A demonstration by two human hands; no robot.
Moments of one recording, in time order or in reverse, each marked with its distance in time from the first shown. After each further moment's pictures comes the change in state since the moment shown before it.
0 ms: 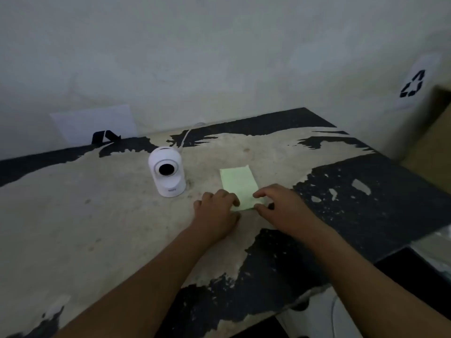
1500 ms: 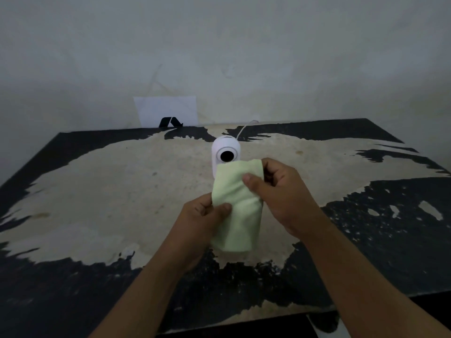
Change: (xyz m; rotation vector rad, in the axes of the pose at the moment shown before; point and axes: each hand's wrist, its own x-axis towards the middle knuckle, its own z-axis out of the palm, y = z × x) left_hand -0.139 -0.043 -0.072 -1.360 0.290 -0.246; right_hand -0.018 -0.143 0.006 0.942 -0.098 -0.196
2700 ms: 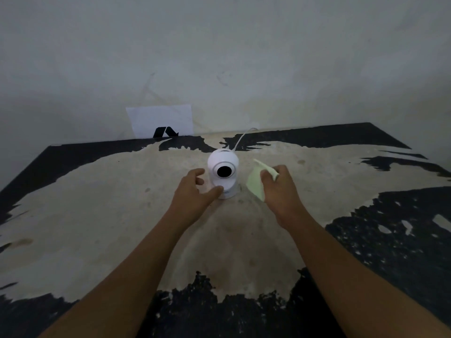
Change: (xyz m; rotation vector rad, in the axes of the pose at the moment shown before) left_hand 0.121 -0.009 -0.029 0.749 0.211 0.050; right_hand 0.082 0.071 -0.014 -0.280 0.402 0.260
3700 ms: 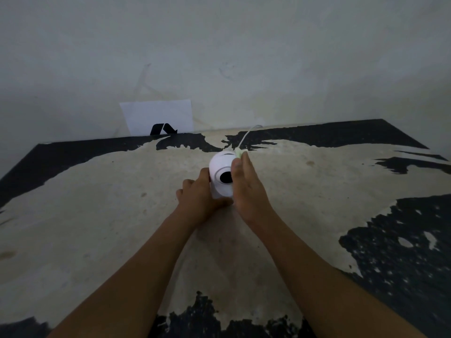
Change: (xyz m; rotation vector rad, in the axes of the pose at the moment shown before) left_hand 0.049 -0.006 0.025 0.380 -0.027 0.023; right_hand 0.002 -0.021 0.062 0.072 -0.229 -0.115
